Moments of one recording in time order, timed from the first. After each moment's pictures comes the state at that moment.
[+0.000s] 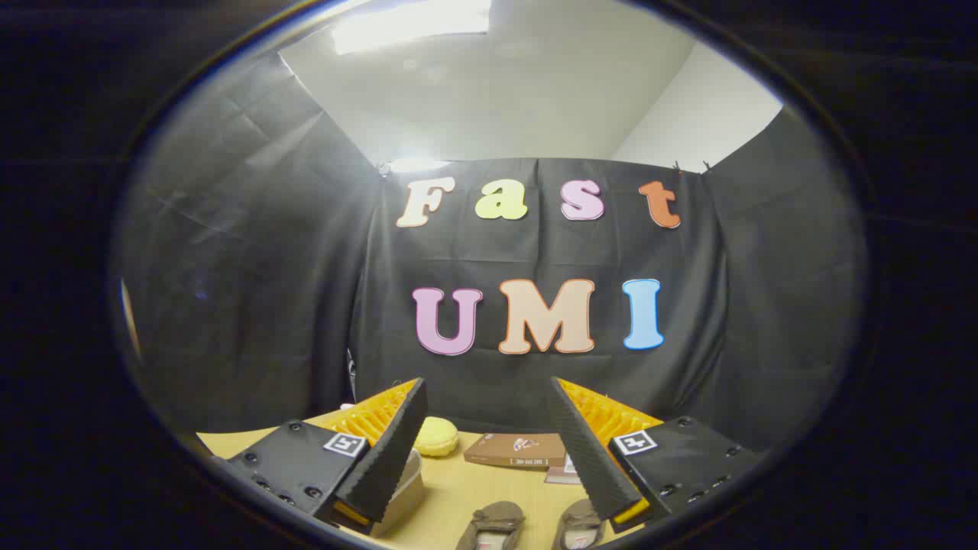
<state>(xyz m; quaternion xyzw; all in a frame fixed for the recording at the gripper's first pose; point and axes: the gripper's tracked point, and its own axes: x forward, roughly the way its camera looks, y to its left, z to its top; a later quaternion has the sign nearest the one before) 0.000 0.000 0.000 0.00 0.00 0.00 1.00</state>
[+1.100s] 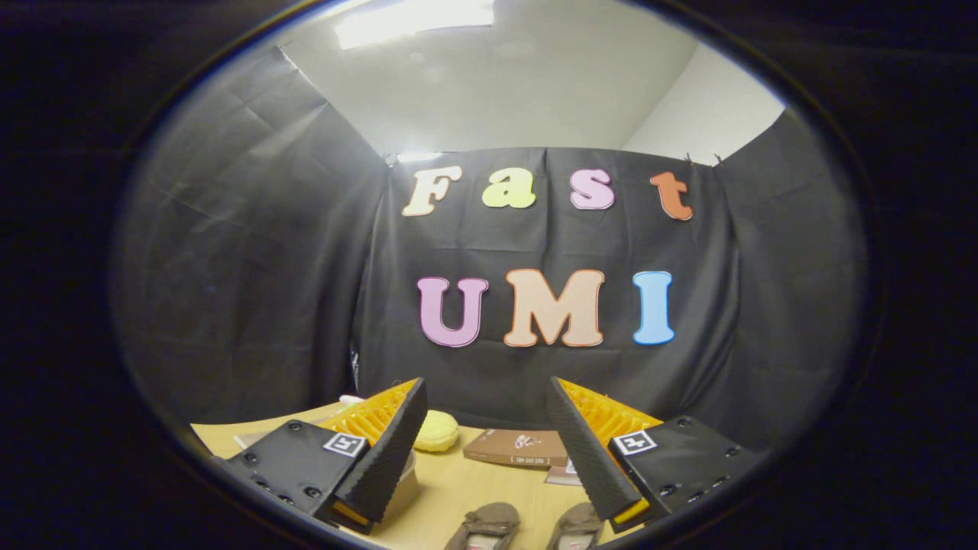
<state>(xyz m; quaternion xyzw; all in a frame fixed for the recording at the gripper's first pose) 0.025 0.001 -0.026 0.00 0.02 0.03 1.00</state>
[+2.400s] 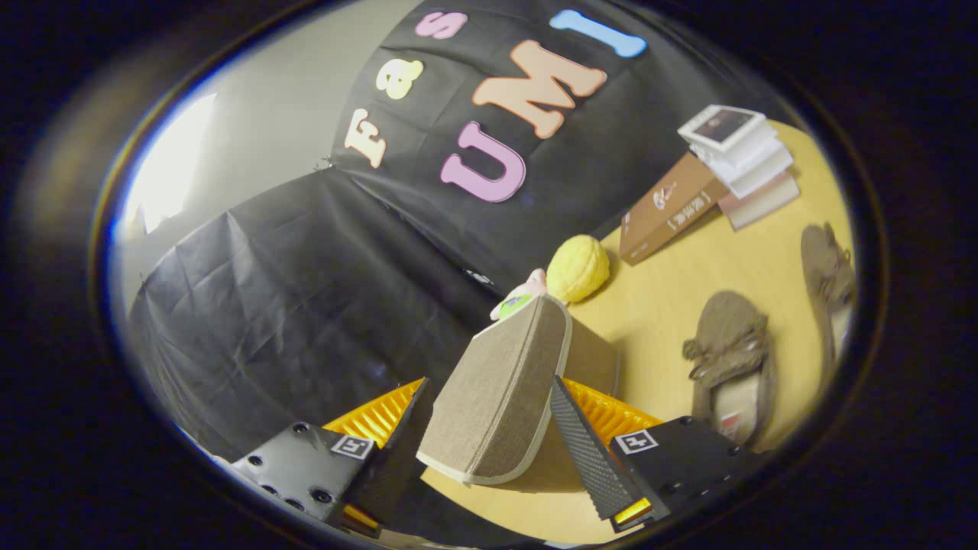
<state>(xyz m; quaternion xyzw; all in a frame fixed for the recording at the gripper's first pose) -0.009 0.121 -0.216 0.47 0.32 0.19 0.80</state>
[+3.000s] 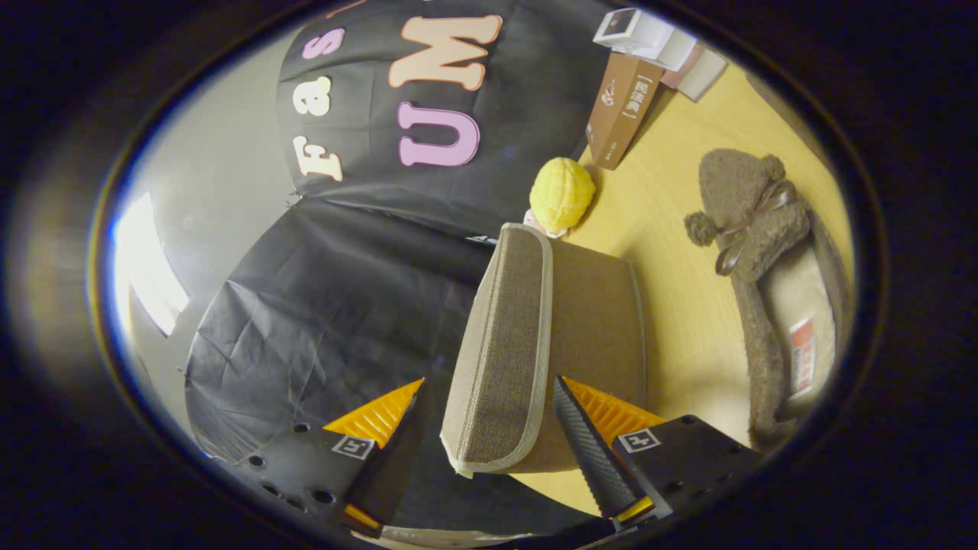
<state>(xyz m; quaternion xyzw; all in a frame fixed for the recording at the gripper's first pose) -0.023 0.149 -0.260 0.59 0.39 0.21 0.68</state>
